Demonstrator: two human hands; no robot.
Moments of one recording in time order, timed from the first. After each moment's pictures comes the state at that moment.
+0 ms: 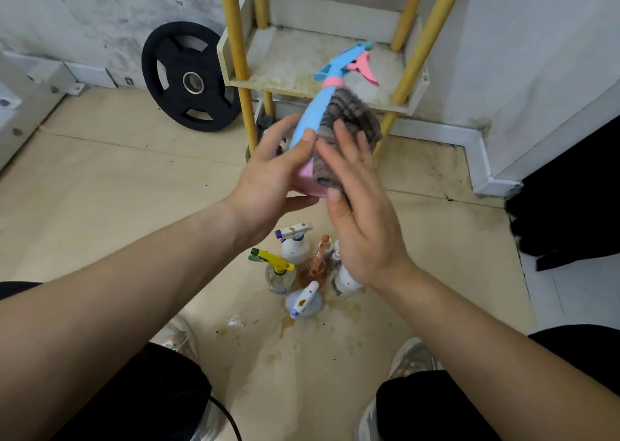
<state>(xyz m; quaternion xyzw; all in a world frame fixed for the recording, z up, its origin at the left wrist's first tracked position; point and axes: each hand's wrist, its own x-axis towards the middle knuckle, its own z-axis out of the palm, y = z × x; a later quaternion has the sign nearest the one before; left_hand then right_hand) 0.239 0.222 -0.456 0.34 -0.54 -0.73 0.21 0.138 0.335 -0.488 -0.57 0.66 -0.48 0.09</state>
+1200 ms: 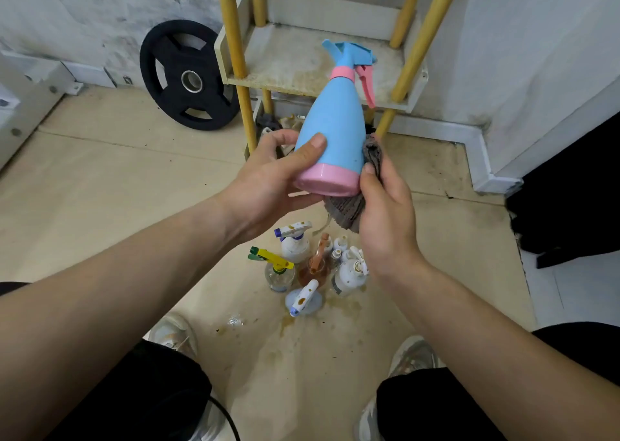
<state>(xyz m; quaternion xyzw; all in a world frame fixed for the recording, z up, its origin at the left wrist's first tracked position) 0.239 0.217 -0.460 0.33 -0.49 -0.79 0.18 0.138 0.333 -0.479 -0.23 0.62 -0.68 0.31</state>
